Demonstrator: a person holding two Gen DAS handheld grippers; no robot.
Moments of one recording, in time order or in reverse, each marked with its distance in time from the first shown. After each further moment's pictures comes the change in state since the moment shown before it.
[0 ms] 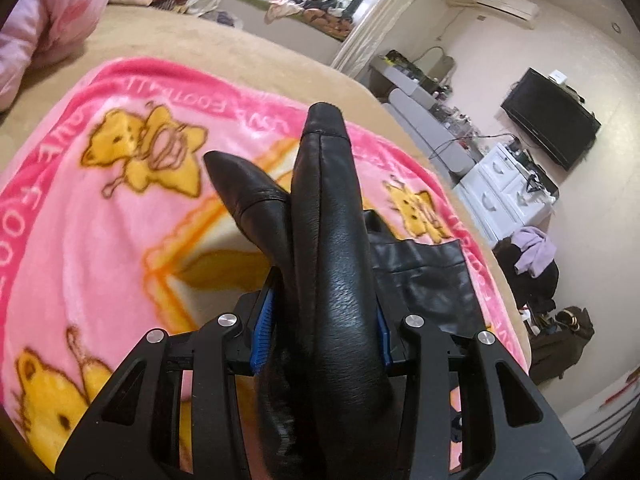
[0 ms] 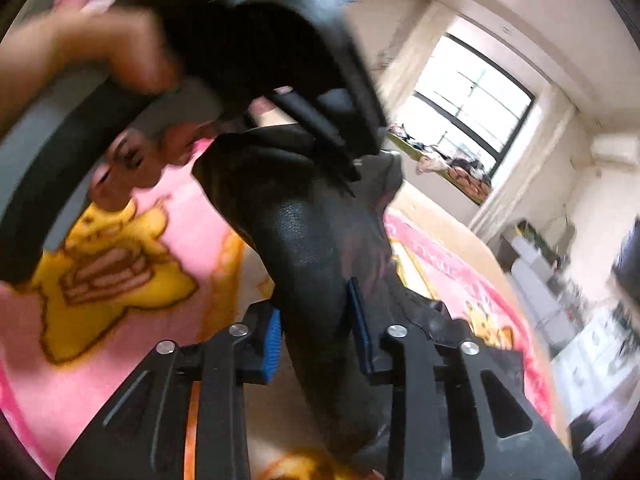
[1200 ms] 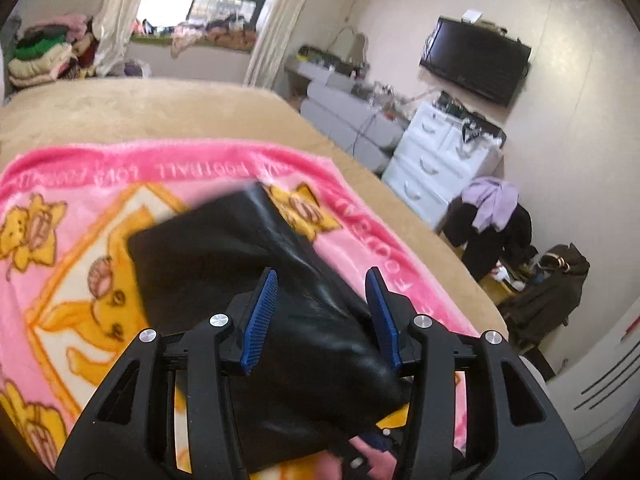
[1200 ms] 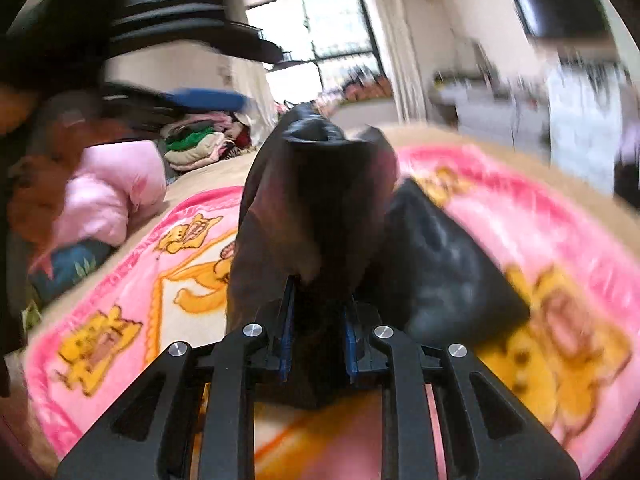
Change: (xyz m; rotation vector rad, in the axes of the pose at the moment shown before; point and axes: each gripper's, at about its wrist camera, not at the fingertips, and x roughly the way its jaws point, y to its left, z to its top) left arm 0.032 -0.220 -0.017 0.276 -0.033 -0.094; right arm -0.074 -0.172 -0.139 0.828 0.022 -0.002
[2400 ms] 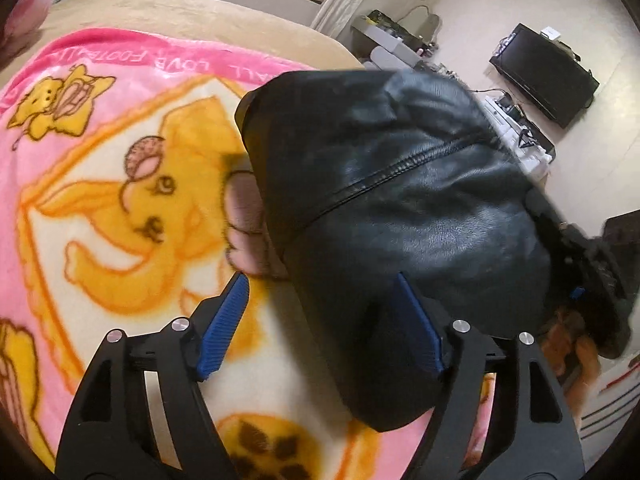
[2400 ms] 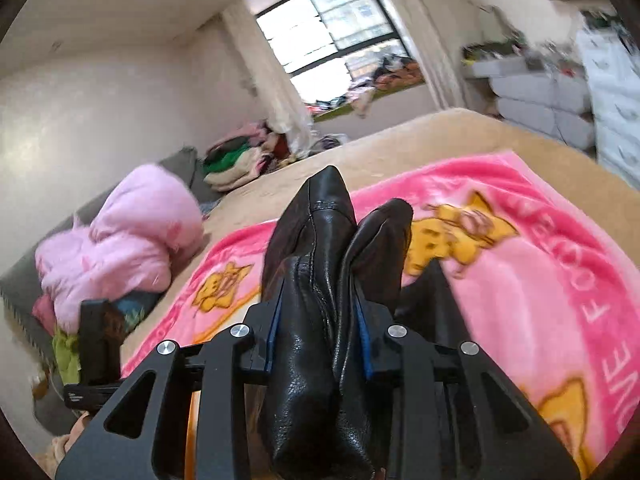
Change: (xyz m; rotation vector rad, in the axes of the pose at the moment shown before) left arm 0.050 0.094 -0.070 -0.255 0.169 0.062; right arm 0.035 -0.090 0.125 0.098 0.032 0.219
